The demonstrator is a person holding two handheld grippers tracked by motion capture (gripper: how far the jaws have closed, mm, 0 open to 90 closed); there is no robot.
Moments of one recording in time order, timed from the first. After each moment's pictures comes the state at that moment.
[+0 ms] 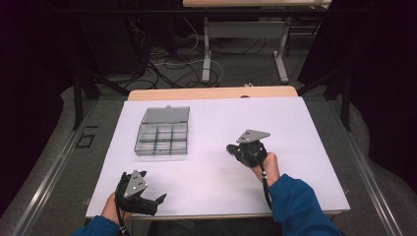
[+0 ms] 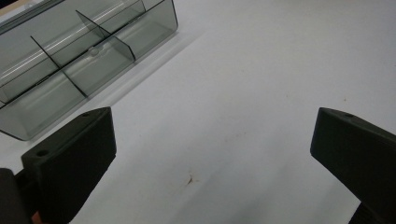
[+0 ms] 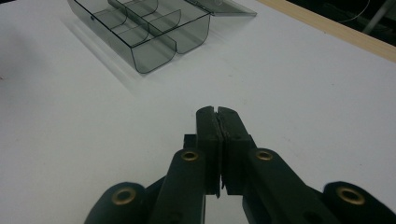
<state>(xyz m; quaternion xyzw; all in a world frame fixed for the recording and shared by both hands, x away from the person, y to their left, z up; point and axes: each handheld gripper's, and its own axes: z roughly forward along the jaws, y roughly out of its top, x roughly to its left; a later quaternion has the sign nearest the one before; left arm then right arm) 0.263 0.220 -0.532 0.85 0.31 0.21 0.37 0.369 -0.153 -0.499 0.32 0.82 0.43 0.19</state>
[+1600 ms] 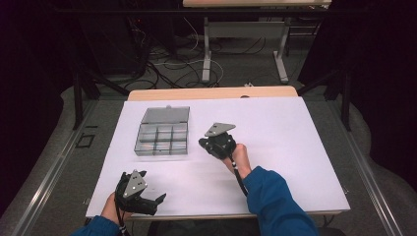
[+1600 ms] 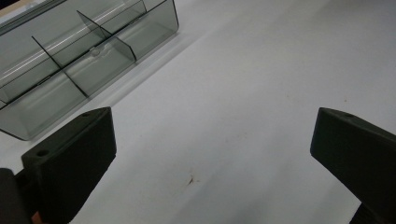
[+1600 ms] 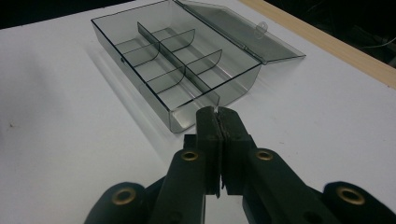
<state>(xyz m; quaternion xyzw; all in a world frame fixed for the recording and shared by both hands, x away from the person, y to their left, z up) 0.263 0.220 -0.532 0.85 0.31 0.21 0.37 0.397 -0.069 -0.499 0.27 0.83 0.45 0.18</state>
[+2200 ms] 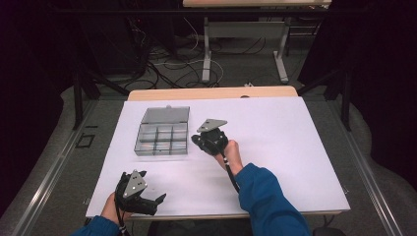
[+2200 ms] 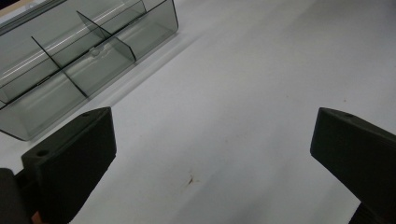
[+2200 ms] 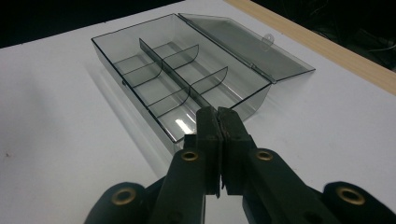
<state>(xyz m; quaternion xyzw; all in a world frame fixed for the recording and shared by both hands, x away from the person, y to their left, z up) 0.263 0.220 -0.532 0.85 0.31 0.21 0.37 0.409 -0.048 -0.496 0.27 0.83 0.46 0.18</state>
